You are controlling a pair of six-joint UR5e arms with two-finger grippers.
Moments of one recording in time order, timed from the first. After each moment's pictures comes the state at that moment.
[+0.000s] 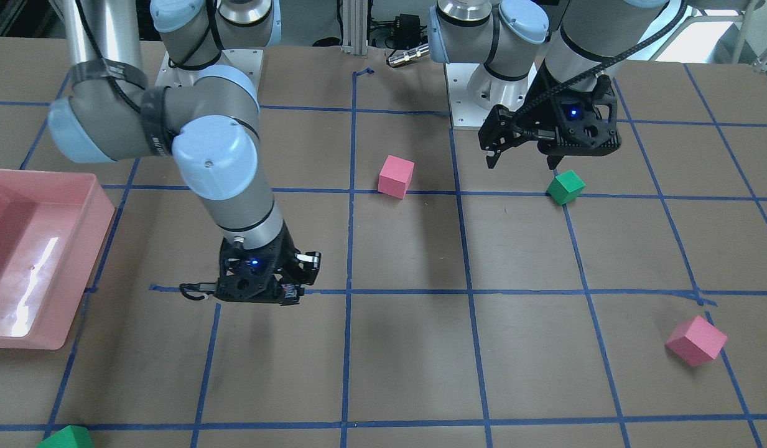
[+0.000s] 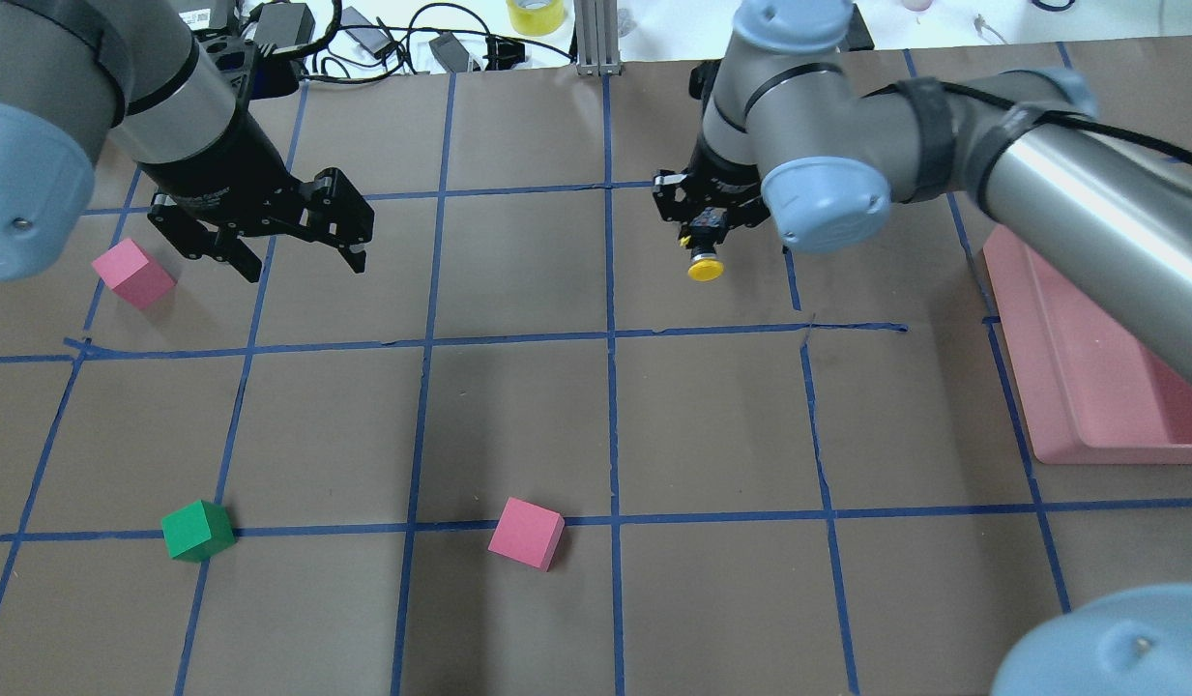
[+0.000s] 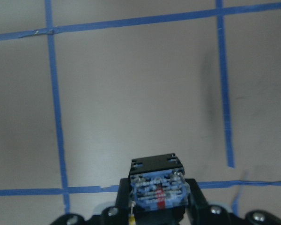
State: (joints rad) left arm -1.54 -1.54 -1.65 -1.54 1.54 -0.01; right arm 1.79 -1.17 1.62 -2.13 -1.48 0.30
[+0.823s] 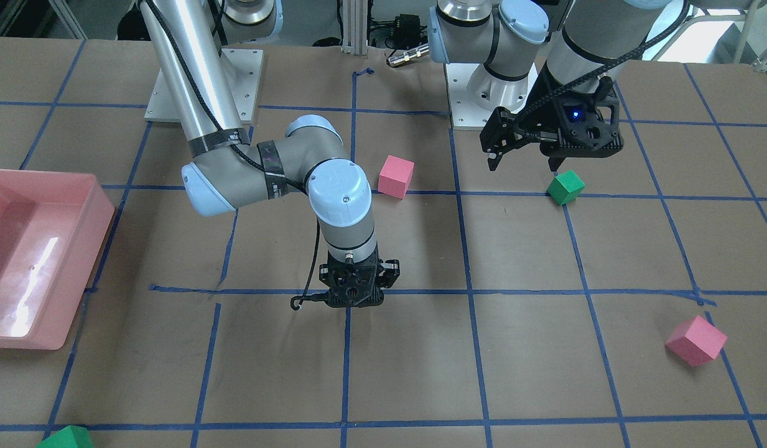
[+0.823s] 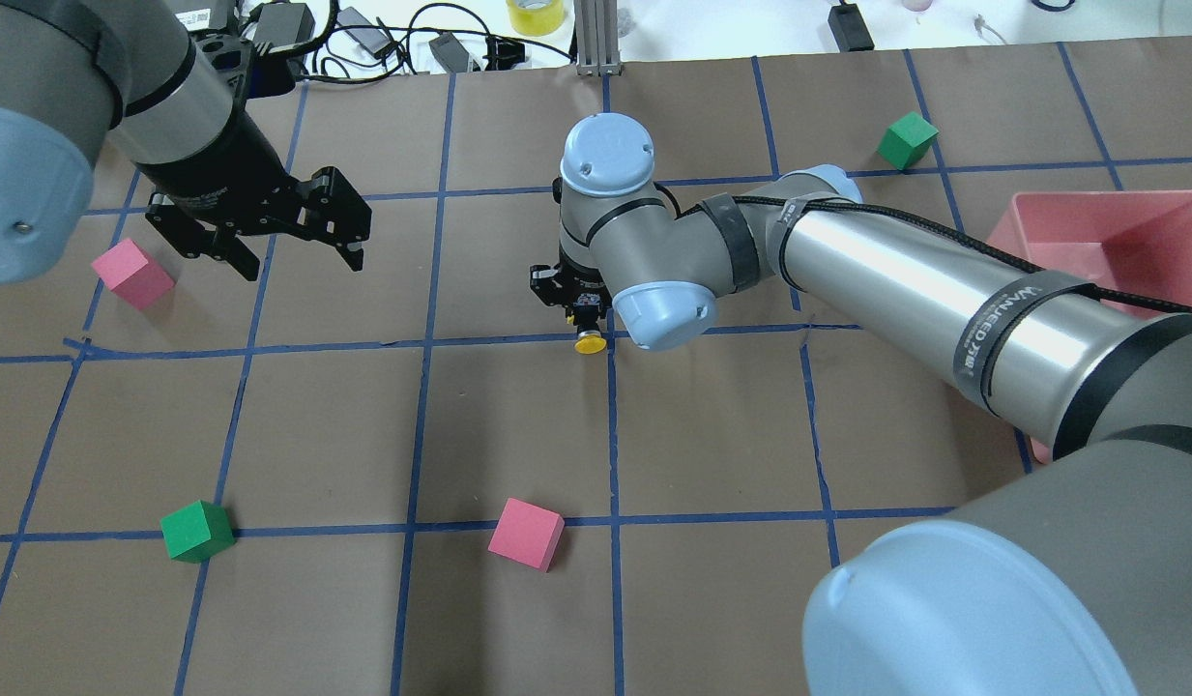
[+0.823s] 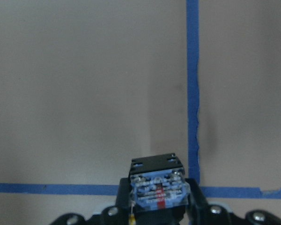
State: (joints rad) left arm -1.54 -1.54 -1.65 -1.53 1.54 -0.01; right arm 1.96 -1.00 1.62 -2.31 -1.48 0.37
